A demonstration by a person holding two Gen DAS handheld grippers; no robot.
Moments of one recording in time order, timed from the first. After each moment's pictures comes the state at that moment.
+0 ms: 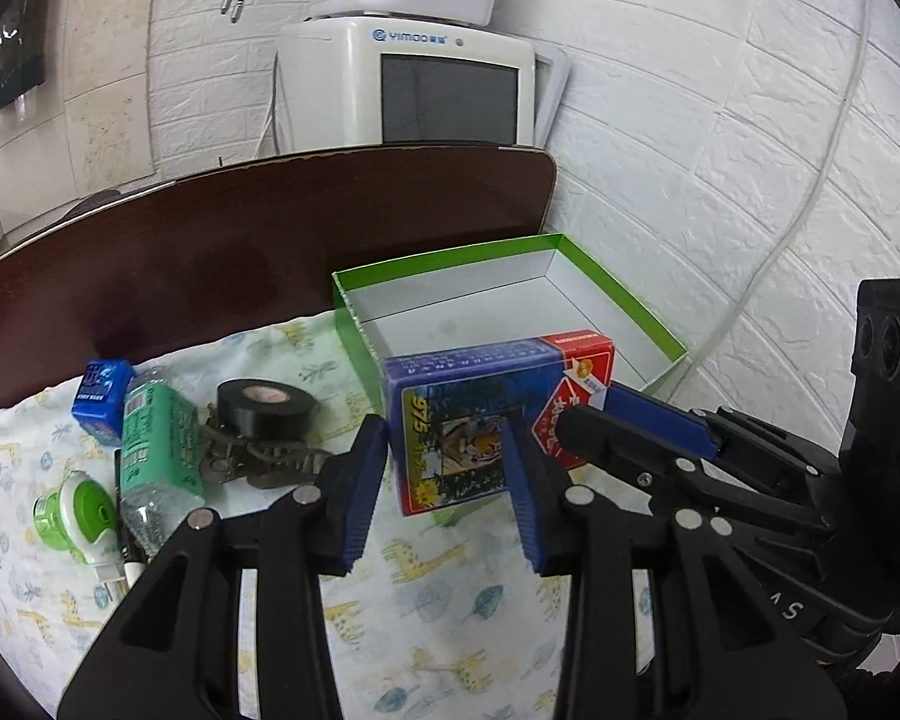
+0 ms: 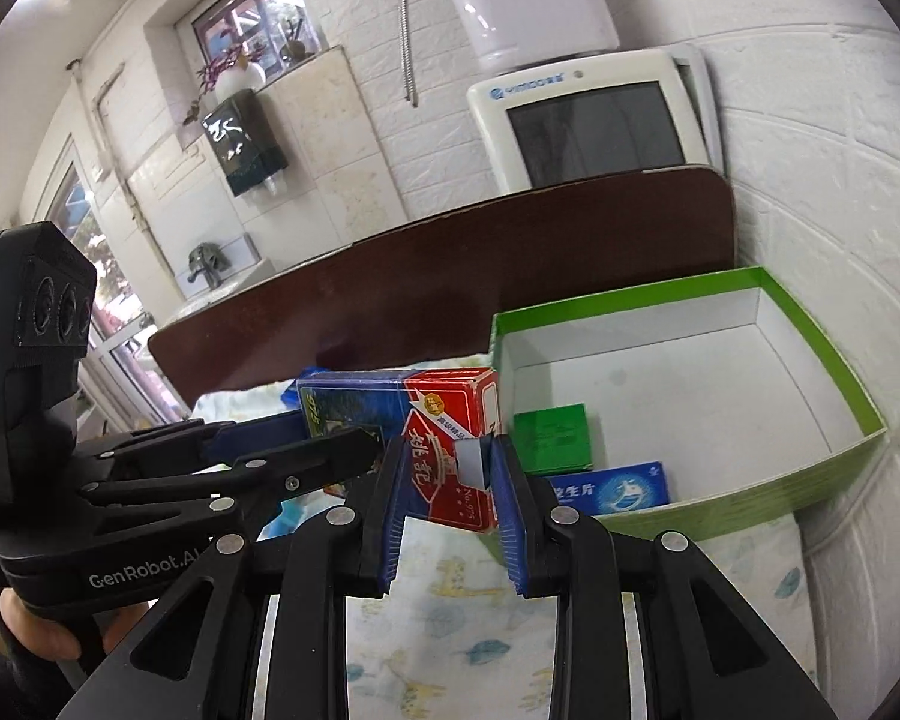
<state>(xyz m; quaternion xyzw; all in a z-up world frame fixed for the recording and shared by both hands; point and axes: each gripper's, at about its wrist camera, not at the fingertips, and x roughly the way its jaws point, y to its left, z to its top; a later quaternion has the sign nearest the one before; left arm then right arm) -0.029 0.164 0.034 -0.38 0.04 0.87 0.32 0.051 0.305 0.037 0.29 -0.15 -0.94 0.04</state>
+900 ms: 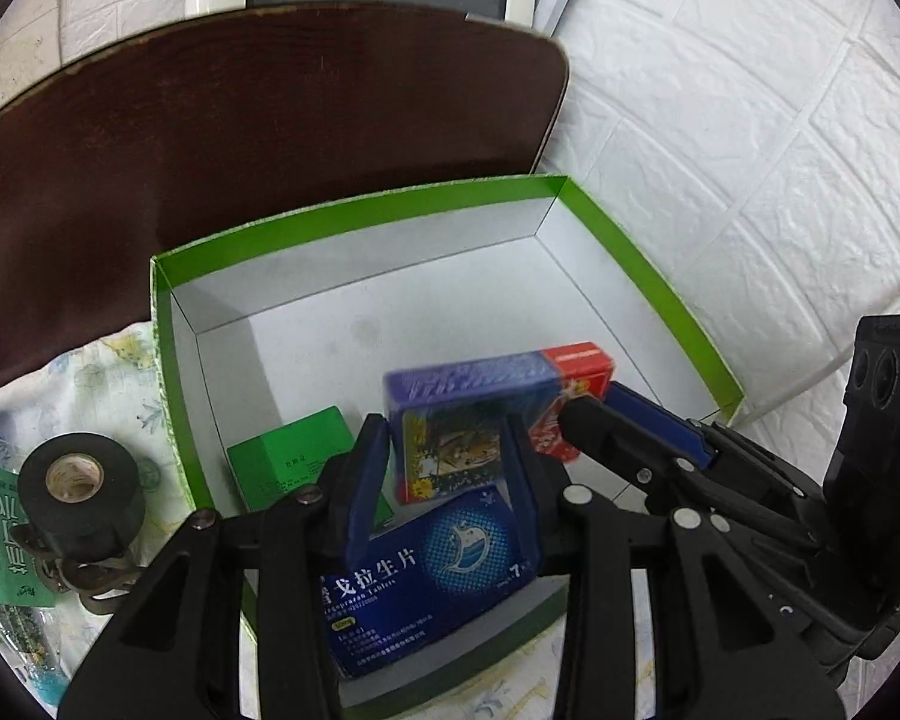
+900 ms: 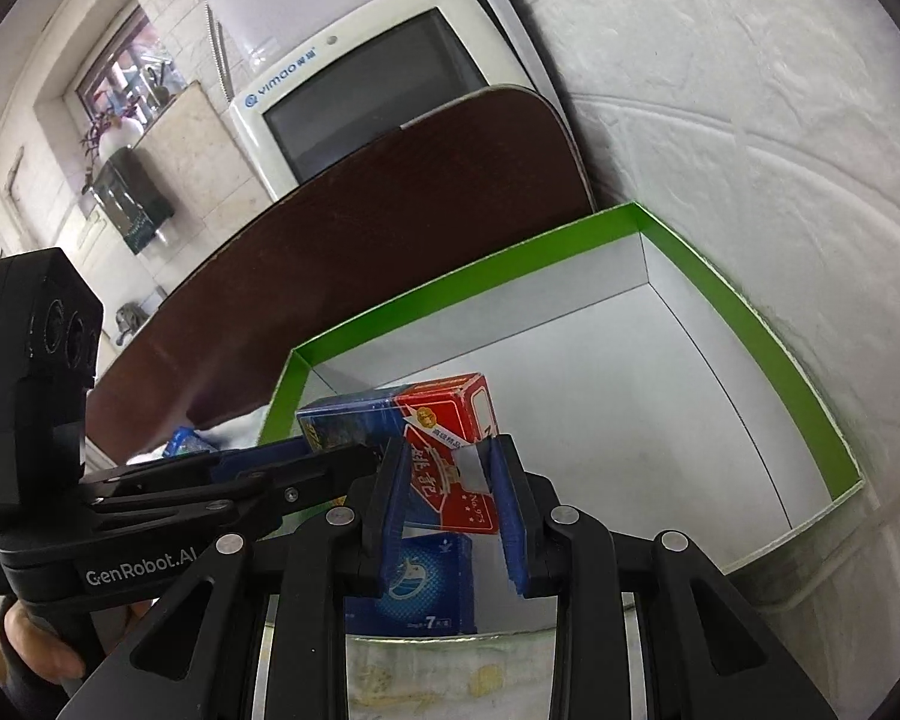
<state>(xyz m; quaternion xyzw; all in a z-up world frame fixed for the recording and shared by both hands) -0.114 0.269 -0.036 -0.47 0.05 0.82 0.34 -0.001 0.436 -0.029 0.32 -0.24 -0.92 -0.01</state>
